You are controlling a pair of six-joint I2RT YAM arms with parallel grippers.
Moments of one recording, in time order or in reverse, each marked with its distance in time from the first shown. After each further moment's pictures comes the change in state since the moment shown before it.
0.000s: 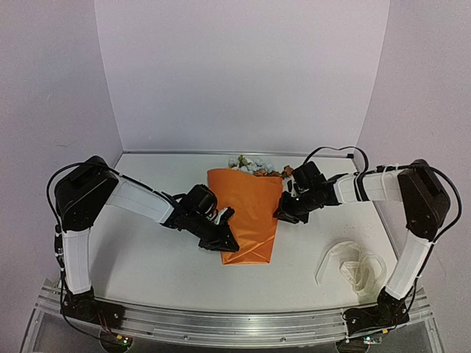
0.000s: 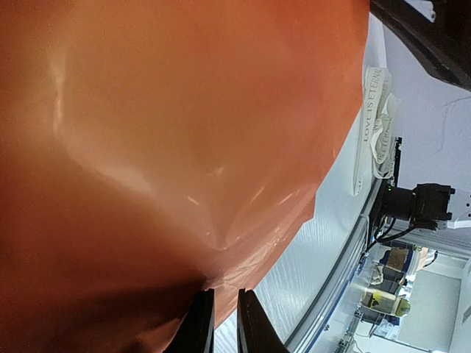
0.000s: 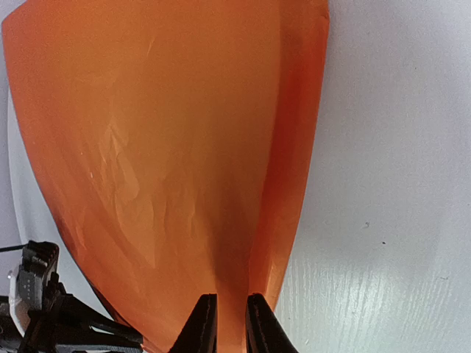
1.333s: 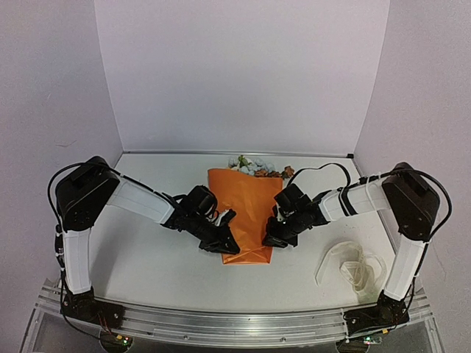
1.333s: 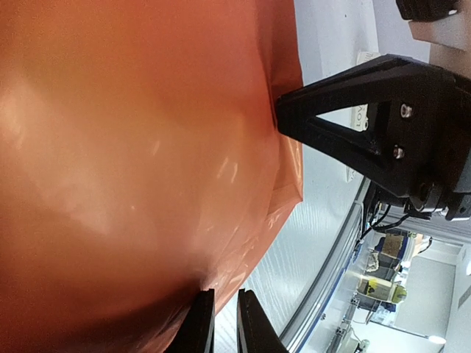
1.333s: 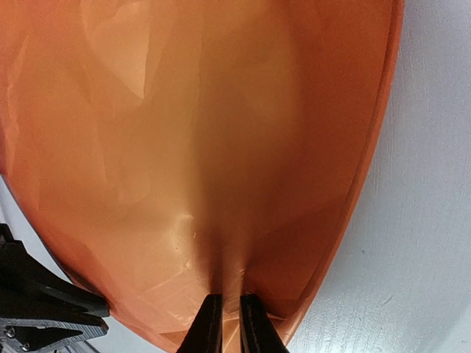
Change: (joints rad) left arm 0.000 0.014 0.007 -0.002 0.054 0.016; right arm 0.156 0.051 -0.080 0.015 -0.028 0.078
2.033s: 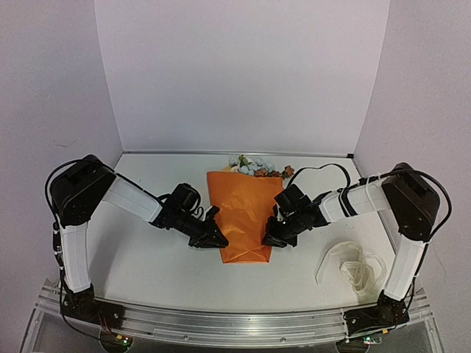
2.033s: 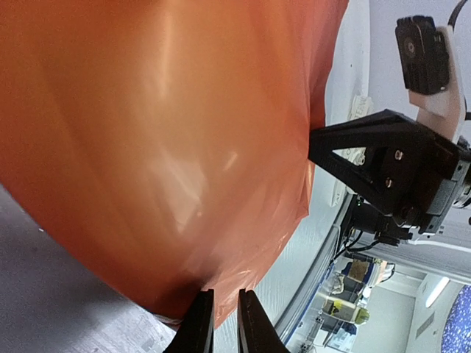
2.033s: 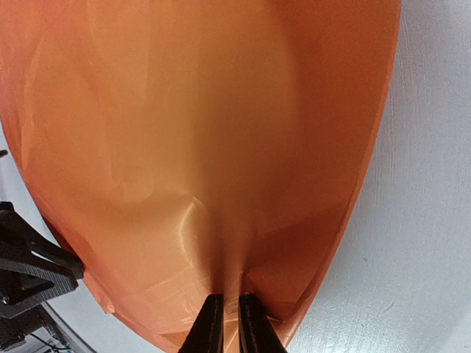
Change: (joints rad) left arm 0.112 -0.021 -0.119 0.136 0.067 -0.115; right arm 0.000 -0.001 -0.014 0.038 0.013 0.018
